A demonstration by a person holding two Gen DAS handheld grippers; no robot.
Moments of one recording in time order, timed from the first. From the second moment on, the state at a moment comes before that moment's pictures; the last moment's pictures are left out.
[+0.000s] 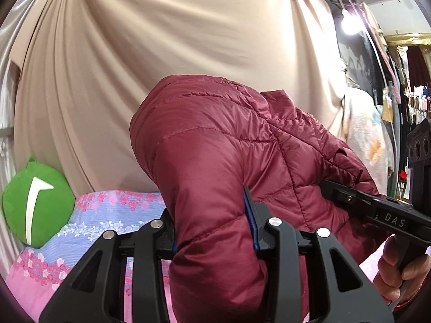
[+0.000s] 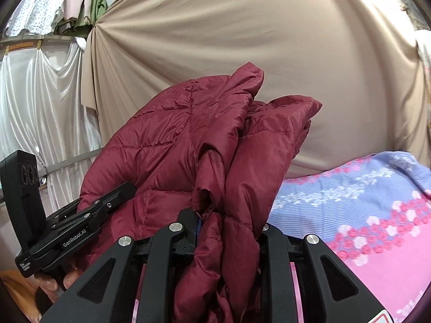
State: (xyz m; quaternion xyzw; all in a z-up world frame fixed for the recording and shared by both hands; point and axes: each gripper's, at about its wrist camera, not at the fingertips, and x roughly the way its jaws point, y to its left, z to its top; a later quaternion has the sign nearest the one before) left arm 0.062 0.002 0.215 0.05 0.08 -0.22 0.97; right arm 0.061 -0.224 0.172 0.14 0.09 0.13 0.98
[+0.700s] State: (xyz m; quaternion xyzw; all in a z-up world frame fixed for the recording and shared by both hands) left arm 0.175 0.053 0.143 0.02 0.14 -0.22 0.97; right arm 0.183 -0.184 0.099 0.14 0.16 0.15 0.97
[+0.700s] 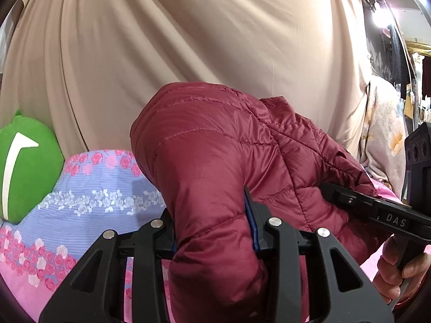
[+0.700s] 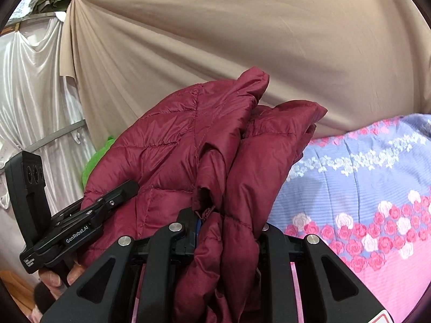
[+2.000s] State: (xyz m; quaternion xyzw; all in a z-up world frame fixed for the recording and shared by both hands) left arm 0.163 0.097 0.000 0.11 0.34 -0.09 0.93; right arm 0.185 -0.202 -0.024 0.16 0.33 0.12 0.92
